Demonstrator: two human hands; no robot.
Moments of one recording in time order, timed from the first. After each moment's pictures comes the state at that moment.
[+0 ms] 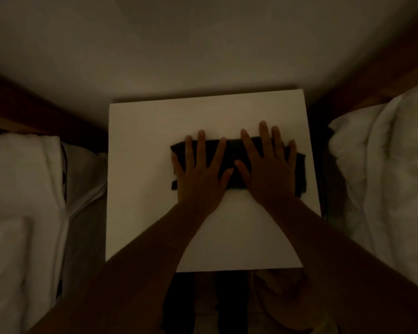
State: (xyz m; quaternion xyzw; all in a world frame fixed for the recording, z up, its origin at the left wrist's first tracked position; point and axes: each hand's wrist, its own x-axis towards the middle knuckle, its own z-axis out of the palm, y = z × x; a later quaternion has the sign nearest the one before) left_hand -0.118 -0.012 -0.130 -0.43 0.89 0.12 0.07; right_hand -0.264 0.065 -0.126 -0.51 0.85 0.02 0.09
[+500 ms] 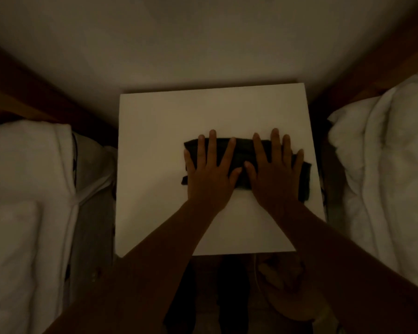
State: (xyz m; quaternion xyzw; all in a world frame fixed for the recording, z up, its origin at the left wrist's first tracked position) left_hand -0.102 0.014 -0.131 -0.40 0.91 0.11 0.03; right_hand -0.234 0.095 -0.126 -0.45 0.89 0.01 0.09
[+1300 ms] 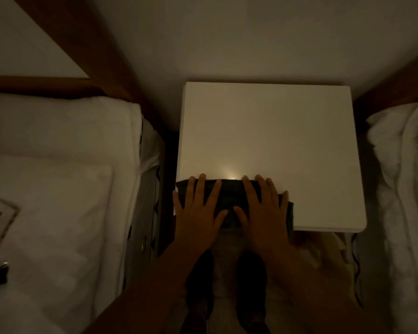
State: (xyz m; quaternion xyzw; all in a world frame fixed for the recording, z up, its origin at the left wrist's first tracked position) left_hand 0.098 0.052 -0.100 -0.45 0.87 0.17 0.11; right_hand -0.051 0.132 -0.094 -0.50 0.85 -0.01 0.18
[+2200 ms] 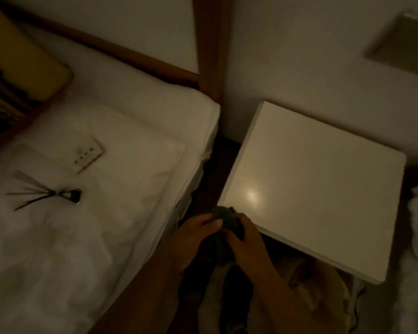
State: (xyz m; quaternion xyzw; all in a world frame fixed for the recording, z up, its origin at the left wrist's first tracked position) left_hand 0.215 0.084 0.001 -0.51 0.24 0.81 -0.17; right_hand 0.067 0.125 -0.012 -0.35 0.69 -0.27 0.57
